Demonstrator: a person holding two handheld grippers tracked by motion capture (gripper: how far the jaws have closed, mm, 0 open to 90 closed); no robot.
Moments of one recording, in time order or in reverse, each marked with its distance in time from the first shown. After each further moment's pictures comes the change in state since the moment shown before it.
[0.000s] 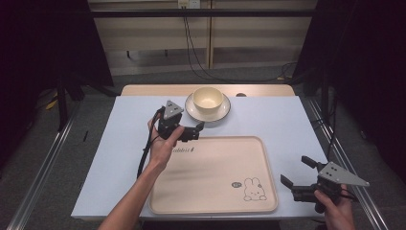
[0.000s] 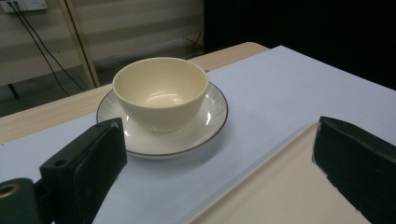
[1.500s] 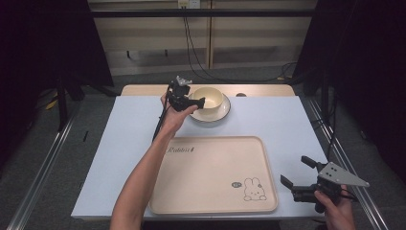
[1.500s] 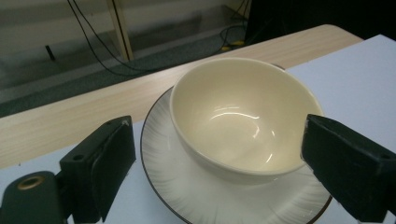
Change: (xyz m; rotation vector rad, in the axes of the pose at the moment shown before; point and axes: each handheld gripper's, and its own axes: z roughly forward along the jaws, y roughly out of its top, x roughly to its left) left arm 0.060 0.030 0.106 0.154 0.136 -0.086; right arm 0.000 0.000 0.000 -0.004 0.004 -0.010
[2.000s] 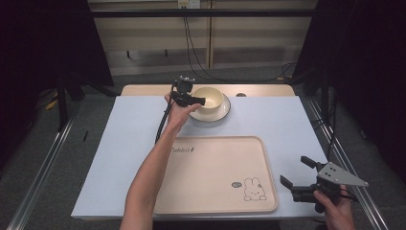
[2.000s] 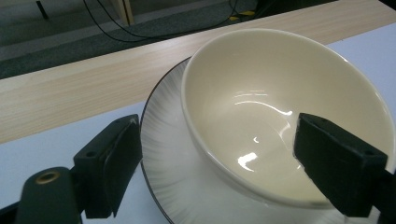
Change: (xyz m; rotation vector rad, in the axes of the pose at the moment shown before) left arm 0.011 0.002 0.039 0.135 0.024 -0.049; right arm 0.000 -0.001 0.001 0.006 0.004 -0.007
